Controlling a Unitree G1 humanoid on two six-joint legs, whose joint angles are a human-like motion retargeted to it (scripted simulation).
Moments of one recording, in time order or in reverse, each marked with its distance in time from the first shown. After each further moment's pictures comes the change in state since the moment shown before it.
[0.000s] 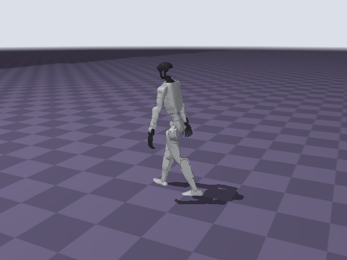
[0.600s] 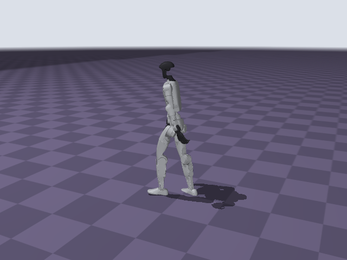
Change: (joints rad) left arm 0.312 -0.156 0.066 0.203 0.162 0.124 0.011; right arm -0.250 -0.049 0.080 -0.163 -0.038 0.013 -0.002; waist 0.214 0.013 0.040; left_leg -0.612 0.112 0.013 0.248 0.218 -0.033; right_leg 0.635 0.055 -0.066 -0.172 -0.202 -0.014
